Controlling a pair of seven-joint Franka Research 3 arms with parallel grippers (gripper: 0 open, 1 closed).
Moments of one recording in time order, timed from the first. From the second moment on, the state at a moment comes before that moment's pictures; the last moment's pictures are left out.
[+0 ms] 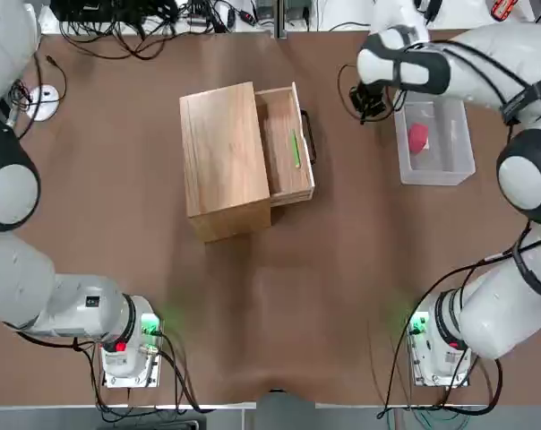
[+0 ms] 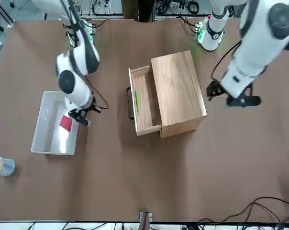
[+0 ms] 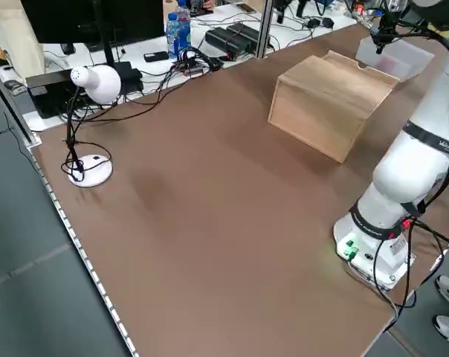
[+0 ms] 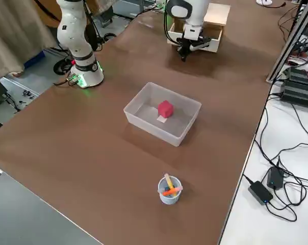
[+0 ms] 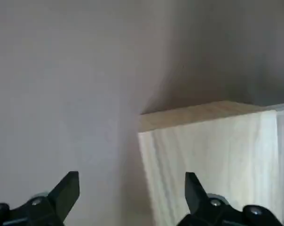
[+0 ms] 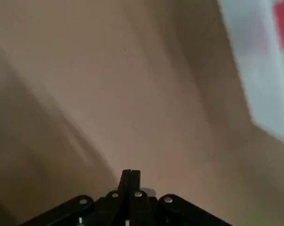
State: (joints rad) left arm -0.02 0.05 -0.24 -1.63 -0.02 1.72 -0.25; right arm 0.59 0.25 -0.14 -1.98 0.12 2.10 0.88
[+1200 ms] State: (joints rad) left arm -0.02 0.01 -0.07 -1.56 -0.02 1.60 -0.01; right arm 0.82 0.43 -0.15 -1.98 0.91 2.43 1.04
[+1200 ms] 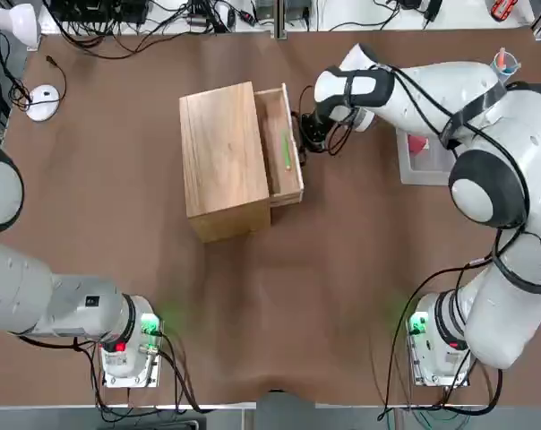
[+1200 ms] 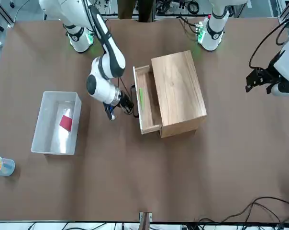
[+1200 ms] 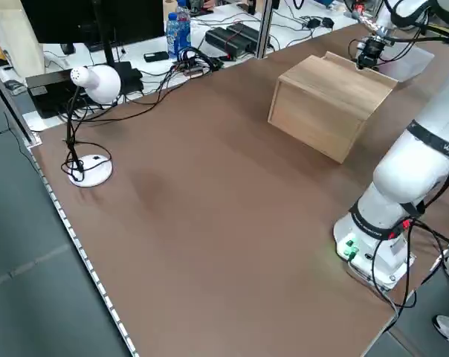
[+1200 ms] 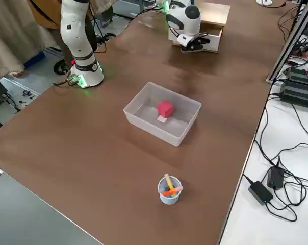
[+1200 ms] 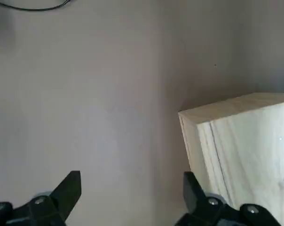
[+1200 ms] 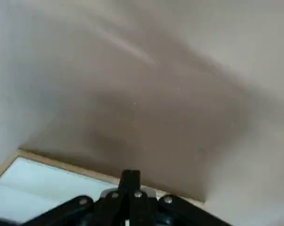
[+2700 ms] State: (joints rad) left arm -0.02 0.03 -0.06 -1.54 -0.02 1.54 -0.02; right arm 0.43 0.35 -0.52 -1.45 0.22 1.68 -0.03
